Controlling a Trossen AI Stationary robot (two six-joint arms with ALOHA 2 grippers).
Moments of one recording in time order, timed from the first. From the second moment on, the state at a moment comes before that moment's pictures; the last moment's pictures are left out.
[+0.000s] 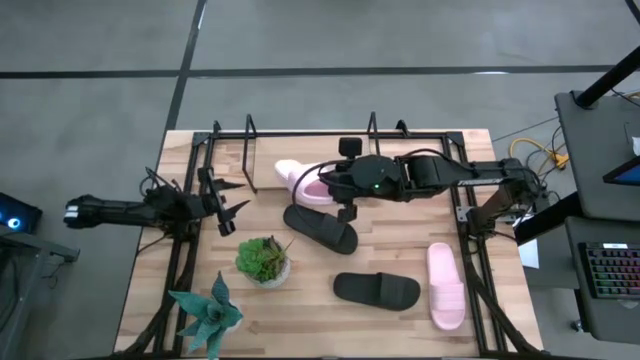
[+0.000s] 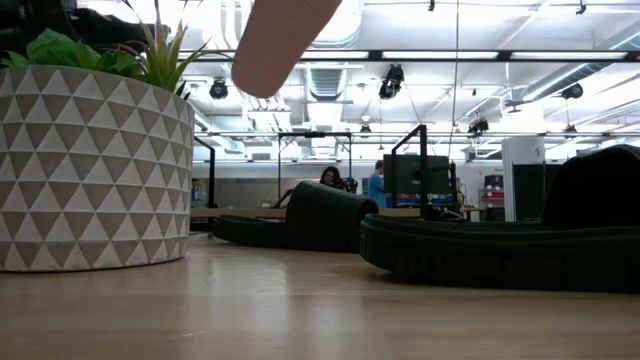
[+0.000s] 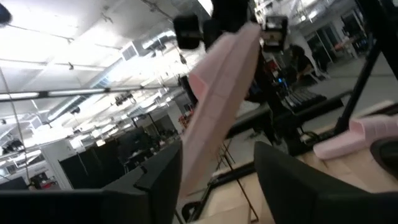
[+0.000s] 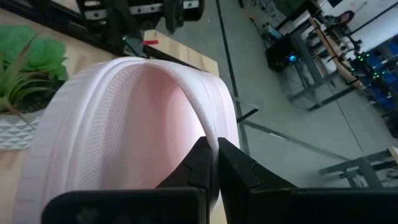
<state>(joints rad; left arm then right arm) -0.02 0.27 0.06 0.49 -0.18 0.59 0.10 1.64 1.77 -0.65 0.44 -0.44</state>
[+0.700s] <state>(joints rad) -0.02 0.77 0.41 0.34 -0.29 0.71 0.10 1.66 1.77 -0.63 0.39 -0.47</state>
